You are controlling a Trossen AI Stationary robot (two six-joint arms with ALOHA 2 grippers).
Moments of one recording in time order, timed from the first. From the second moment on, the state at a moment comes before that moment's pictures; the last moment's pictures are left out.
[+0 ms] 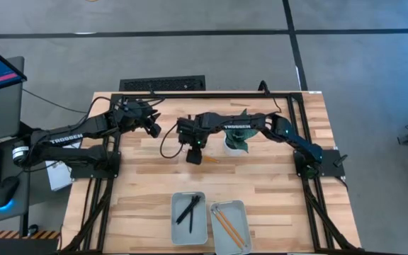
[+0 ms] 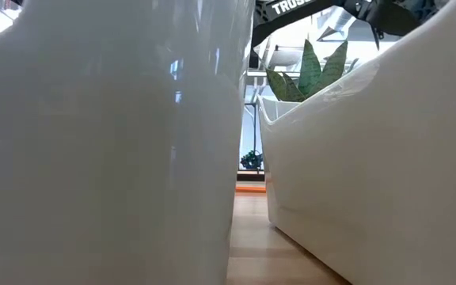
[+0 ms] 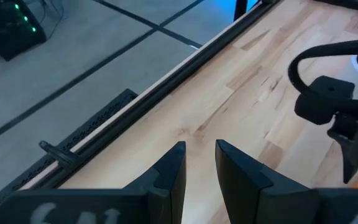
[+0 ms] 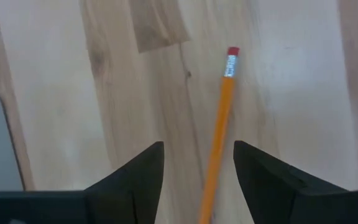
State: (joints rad) left arm 0.40 0.88 0.67 -0.35 -0.35 -0.13; right arm -0.15 2.36 2.02 -0.95 -0.27 0.03
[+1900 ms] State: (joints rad) left arm 0.40 0.88 0.67 -0.27 -0.35 0.01; right arm -0.11 2.44 2.03 -0.94 -0.19 0.02
